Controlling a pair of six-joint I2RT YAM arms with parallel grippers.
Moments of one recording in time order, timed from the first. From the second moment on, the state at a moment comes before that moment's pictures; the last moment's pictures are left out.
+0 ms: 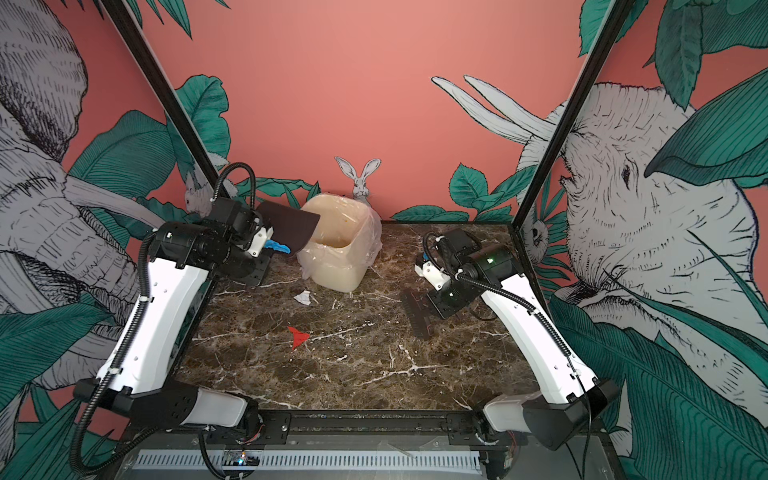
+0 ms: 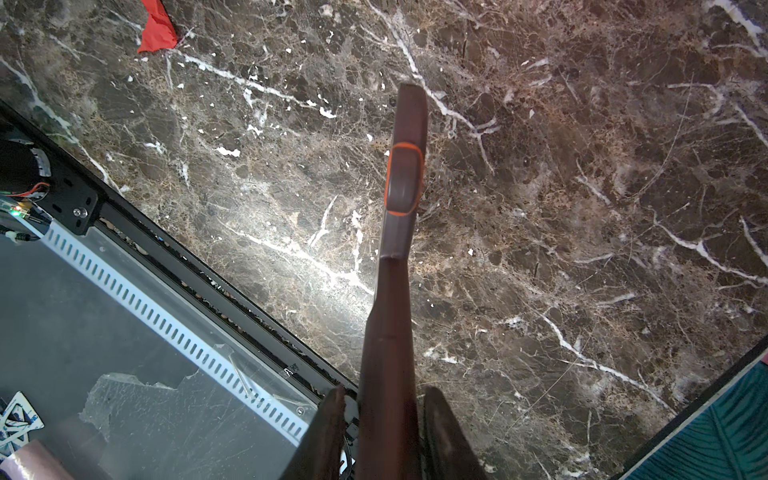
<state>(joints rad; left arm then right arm) -0.30 1.45 1.92 -1.60 -0.15 0.05 0.49 1.34 1.62 -1.54 -0.16 -0.14</state>
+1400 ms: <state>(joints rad) -0.43 1.81 2.21 -1.38 -0.71 0.62 0.49 1.37 1.65 -1.59 -0.22 -0.13</state>
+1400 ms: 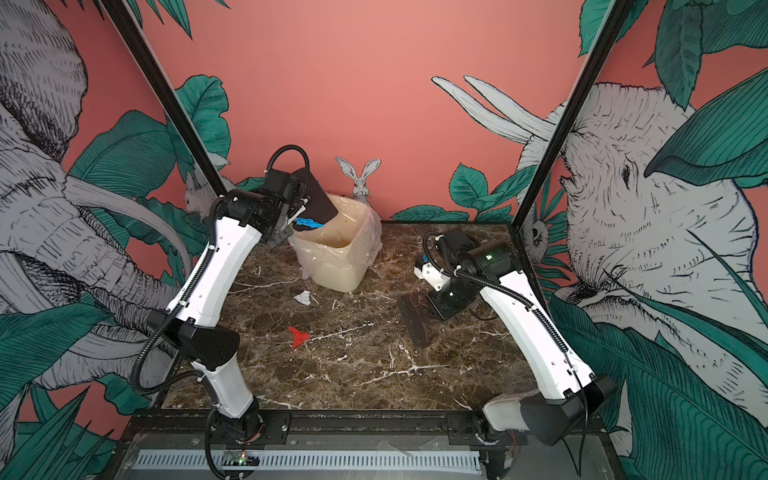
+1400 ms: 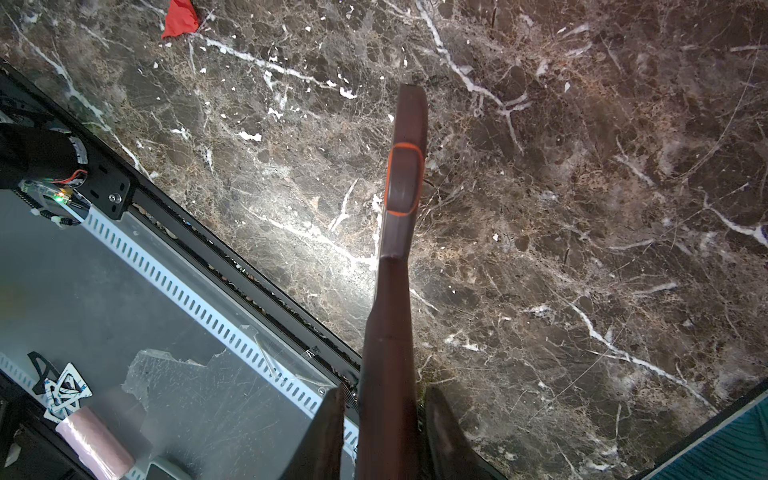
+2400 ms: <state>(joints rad) -0.54 1.57 1.59 -0.40 -0.92 1.57 0.49 1.38 1.66 -1.60 -0.23 -0.13</state>
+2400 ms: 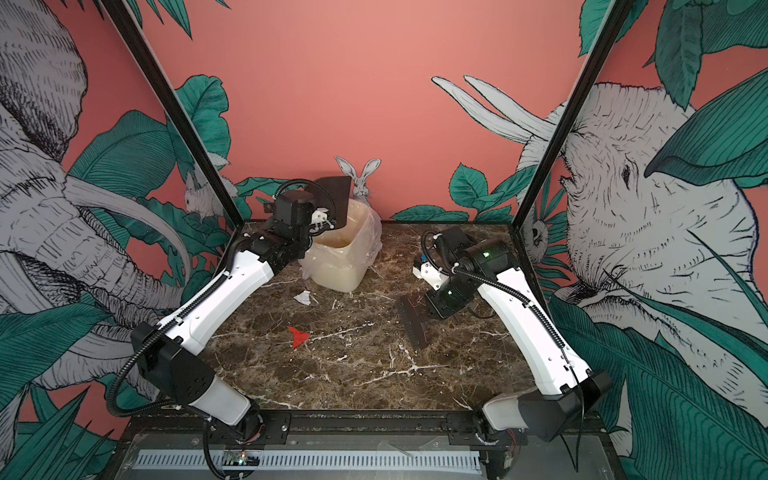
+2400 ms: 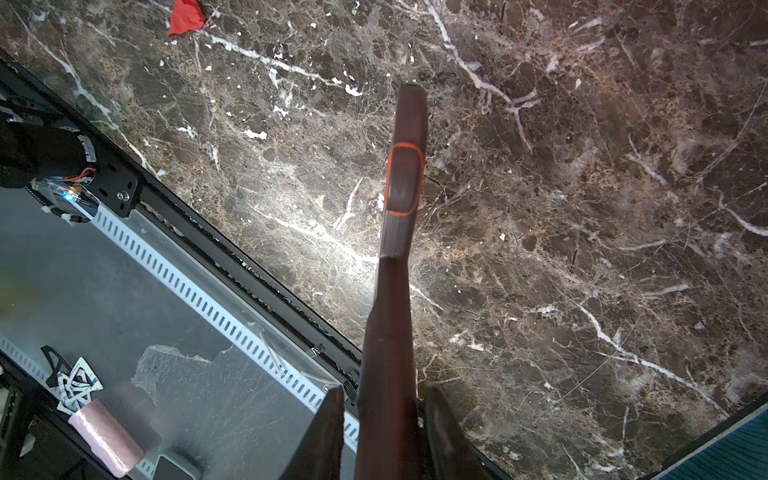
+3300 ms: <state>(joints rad) -0.62 1.15 1.62 -1.12 -0.71 0.31 0.83 1.38 1.38 -1.18 -0.46 0.19</state>
